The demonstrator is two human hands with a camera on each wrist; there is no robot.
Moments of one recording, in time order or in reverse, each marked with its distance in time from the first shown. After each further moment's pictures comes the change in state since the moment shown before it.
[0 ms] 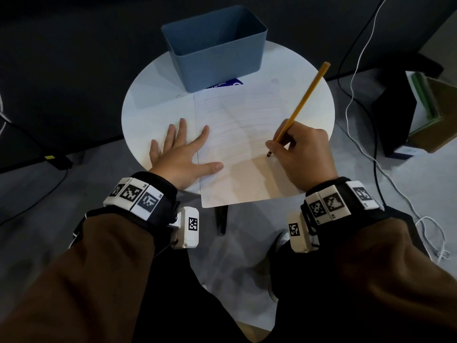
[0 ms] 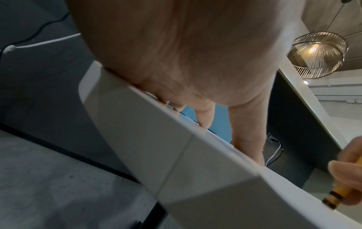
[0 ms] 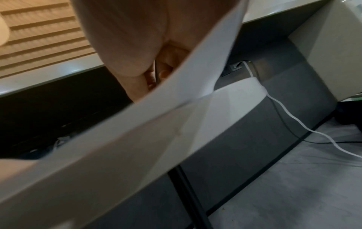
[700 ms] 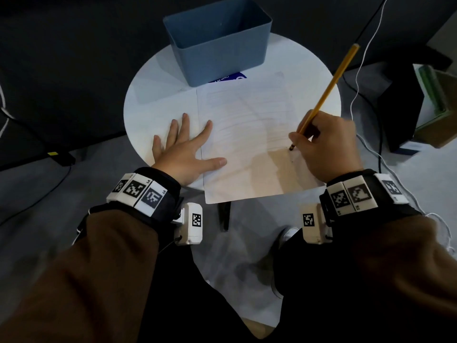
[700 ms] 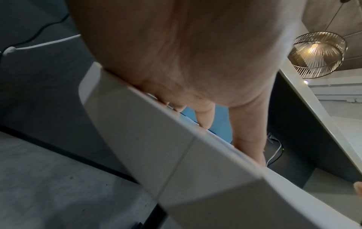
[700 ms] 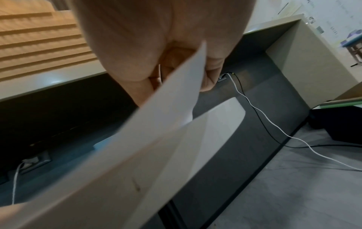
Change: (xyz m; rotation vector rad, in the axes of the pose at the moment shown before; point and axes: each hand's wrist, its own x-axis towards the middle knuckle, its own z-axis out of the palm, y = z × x) left_hand 0.001 0.000 0.001 -0.002 0.004 0.005; right_hand 0.006 0.019 -0.019 -0.090 0.074 0.032
